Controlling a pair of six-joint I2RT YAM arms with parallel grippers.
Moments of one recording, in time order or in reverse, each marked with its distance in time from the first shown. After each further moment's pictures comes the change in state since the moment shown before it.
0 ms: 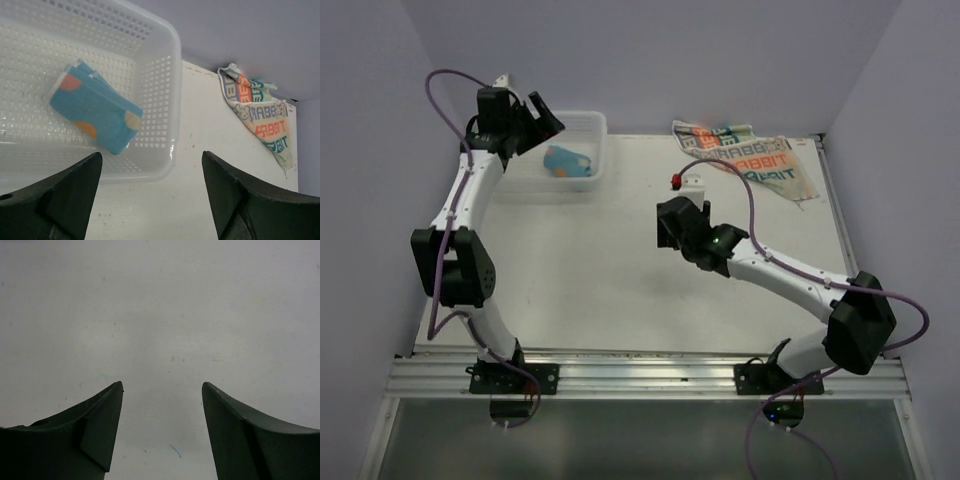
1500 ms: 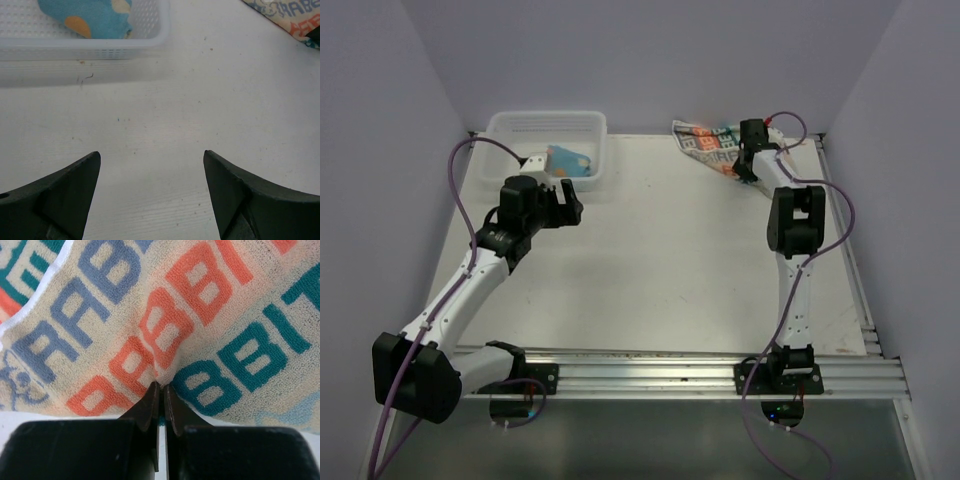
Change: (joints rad) left arm -0.274 -0.748 -0.839 0.154 -0.257 0.253; right arm -0.819 1.053 1.070 -0.144 -0.227 0.063
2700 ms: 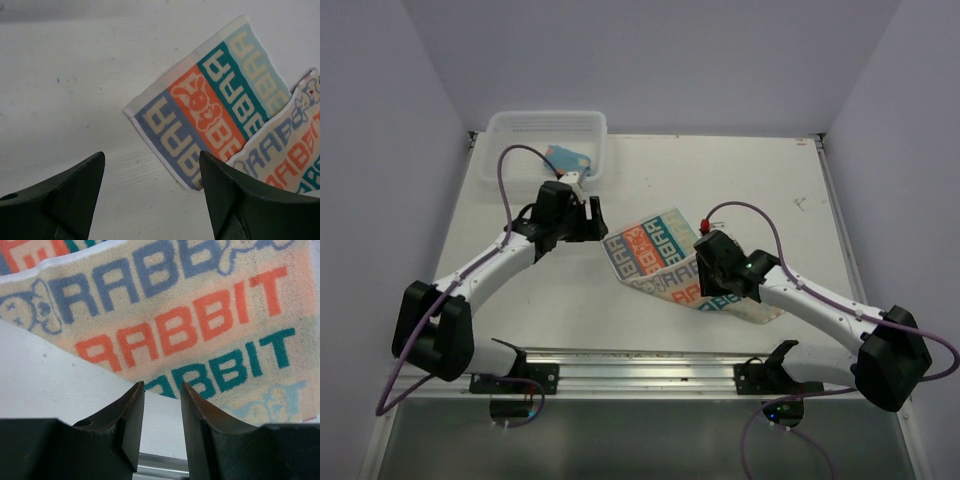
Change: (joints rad) left arm -0.079 0.186 0.000 -0.008 0.091 -0.081; right arm 0.671 -1.279 -1.324 -0.126 -0.095 -0.081
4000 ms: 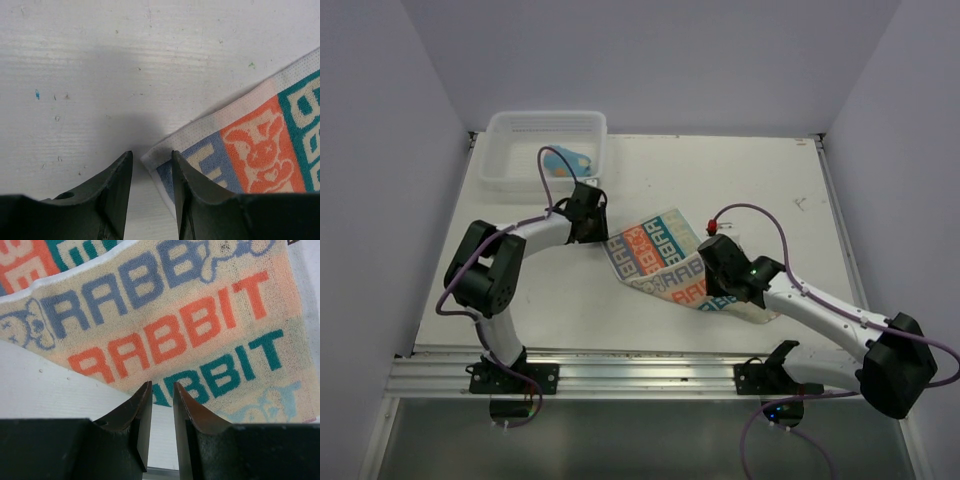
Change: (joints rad) left arm -0.068 0.468 0.134 0.077 -0.154 -0.114; right arm 0.000 -0.043 -0.056 0.053 0.080 0.056
